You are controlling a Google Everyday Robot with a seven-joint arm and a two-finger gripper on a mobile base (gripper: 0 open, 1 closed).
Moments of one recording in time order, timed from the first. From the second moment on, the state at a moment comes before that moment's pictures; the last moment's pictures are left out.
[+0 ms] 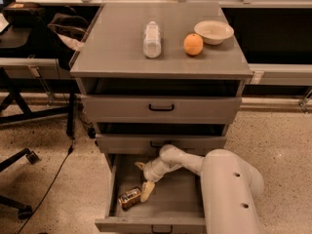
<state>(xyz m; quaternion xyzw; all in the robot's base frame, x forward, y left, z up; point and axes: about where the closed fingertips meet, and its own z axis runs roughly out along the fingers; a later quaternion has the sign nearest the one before) 0.613 0.078 0.231 -0.73 0.58 0.25 0.25</state>
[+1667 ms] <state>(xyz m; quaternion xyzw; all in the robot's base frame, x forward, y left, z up) 0.610 0.099 0.171 -0.69 0.65 0.23 0.22</state>
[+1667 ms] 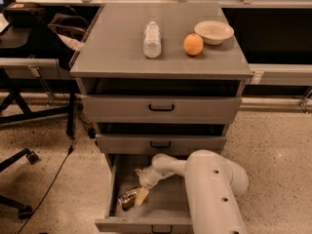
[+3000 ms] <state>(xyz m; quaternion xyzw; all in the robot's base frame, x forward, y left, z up) 0.595 0.111 0.137 -0.68 0.64 0.28 0.20</state>
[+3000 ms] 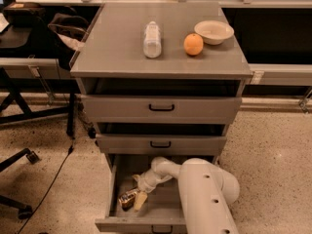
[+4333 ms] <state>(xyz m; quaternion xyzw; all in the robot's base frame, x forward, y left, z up) 0.593 0.112 0.130 -0.68 0.64 0.29 0.20</state>
